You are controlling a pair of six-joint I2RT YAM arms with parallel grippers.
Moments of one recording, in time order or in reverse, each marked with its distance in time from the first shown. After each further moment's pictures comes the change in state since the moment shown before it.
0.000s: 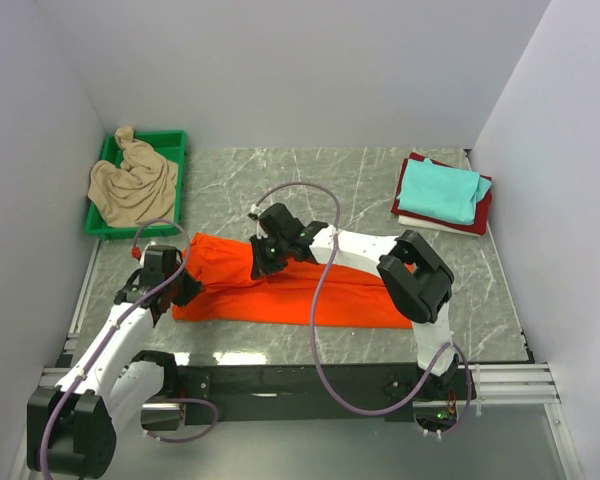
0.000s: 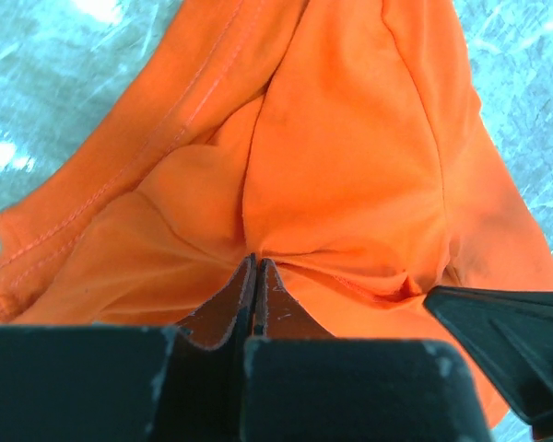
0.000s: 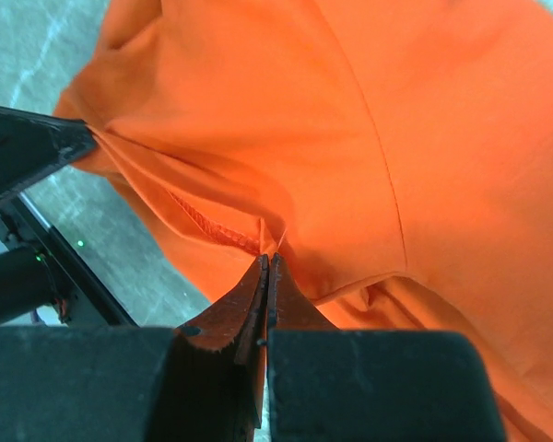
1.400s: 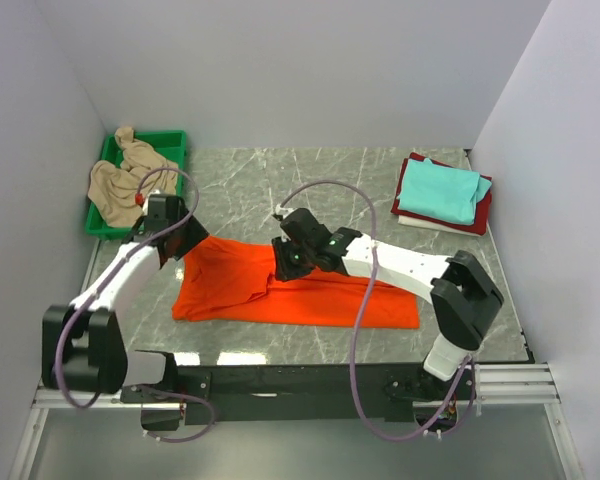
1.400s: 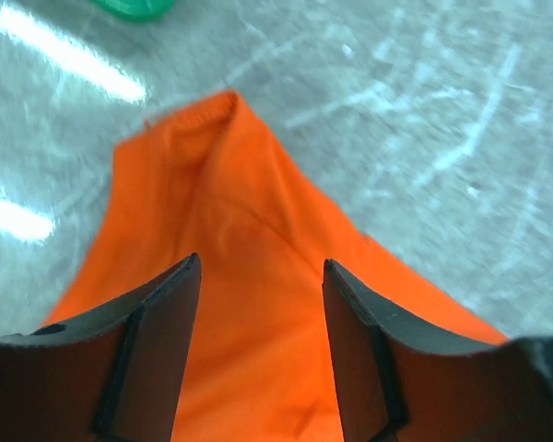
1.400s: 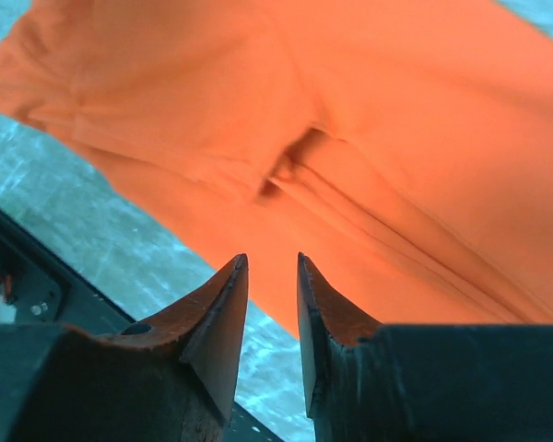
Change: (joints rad) left arm 0.024 0.372 0.363 0.090 -0.080 0.124; right arm 0.015 -0.288 -0.189 -0.119 0.205 -0.027
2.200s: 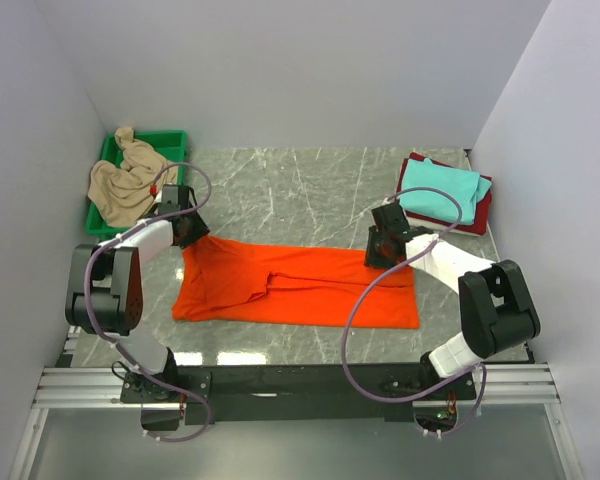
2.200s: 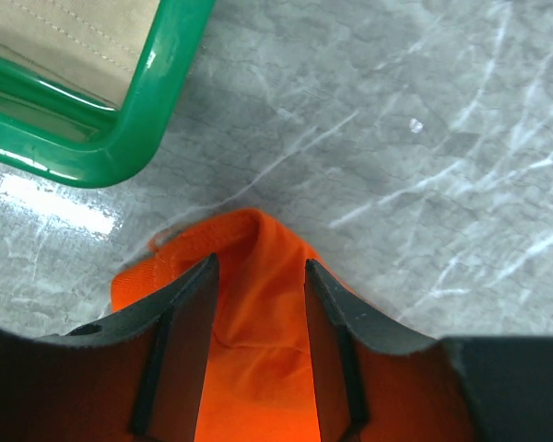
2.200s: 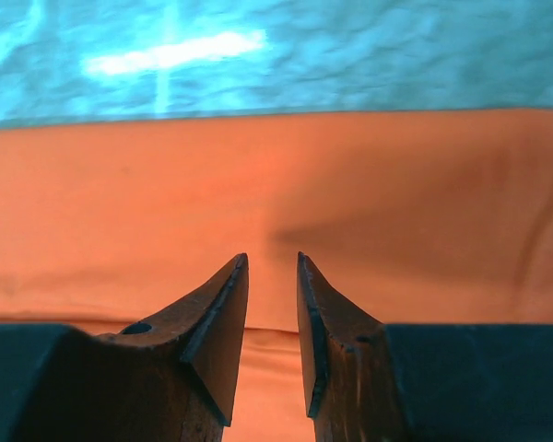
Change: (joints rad) left arm 0.029 0.384 0.135 0.145 -0.043 0.133; right arm -0.541 -0.177 -0.356 -0.001 0.158 0.004
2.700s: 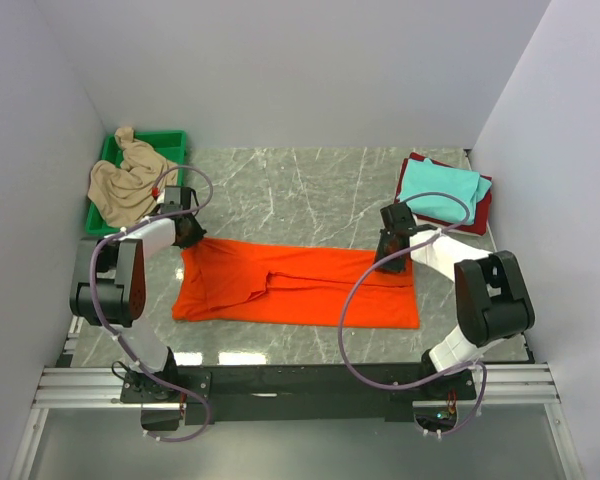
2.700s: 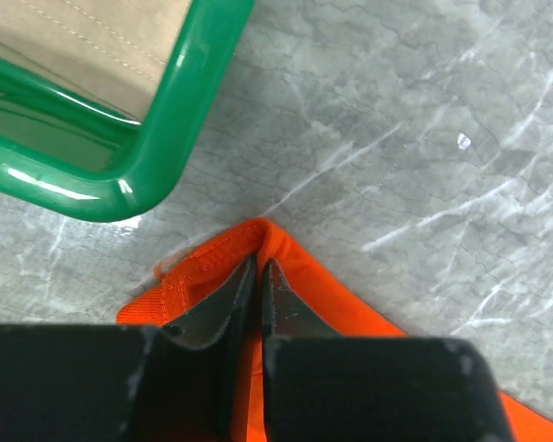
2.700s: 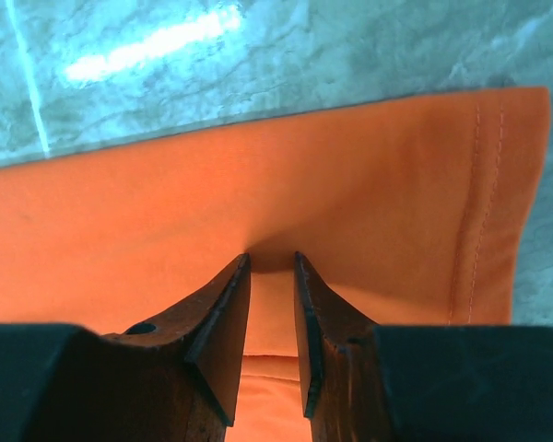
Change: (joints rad) left arm 0.005 0.067 0.013 0.007 -0.037 0.013; right arm -0.095 0.065 -0.004 -0.033 0.014 0.035
